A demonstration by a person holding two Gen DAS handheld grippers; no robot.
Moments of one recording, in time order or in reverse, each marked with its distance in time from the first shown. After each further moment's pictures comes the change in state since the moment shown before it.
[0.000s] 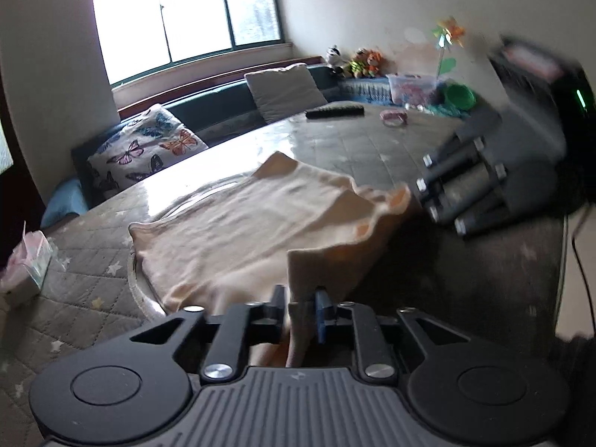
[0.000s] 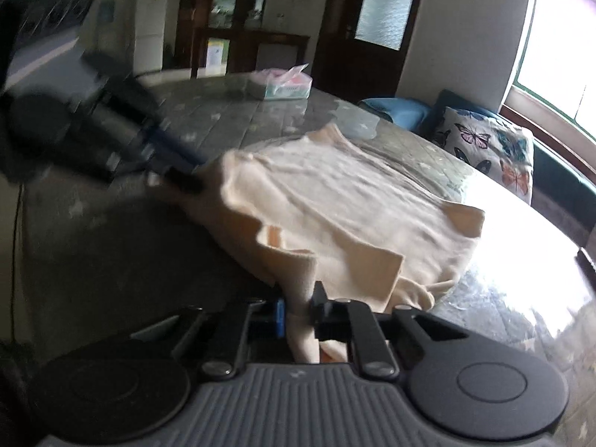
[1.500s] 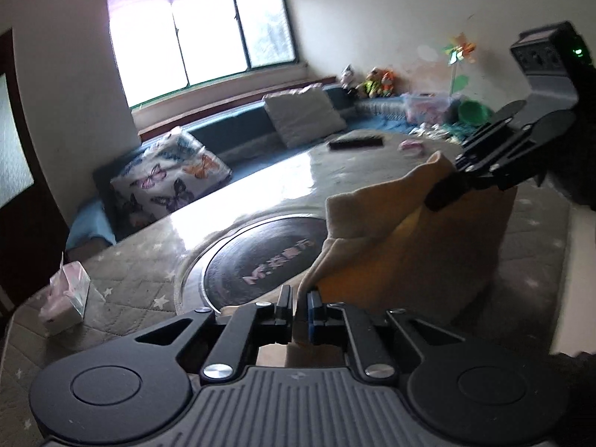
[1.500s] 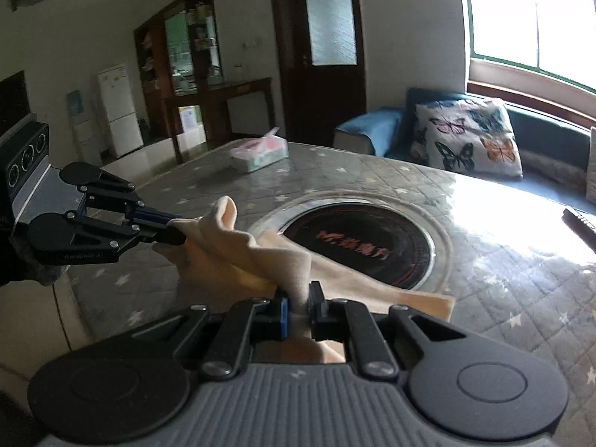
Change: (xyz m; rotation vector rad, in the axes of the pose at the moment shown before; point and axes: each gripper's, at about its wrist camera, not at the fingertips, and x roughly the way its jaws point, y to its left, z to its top) left arm -0.019 0.034 0.040 -0.027 -0.037 0.045; right arm -0.068 -0.037 0.045 0.279 -0.091 0.041
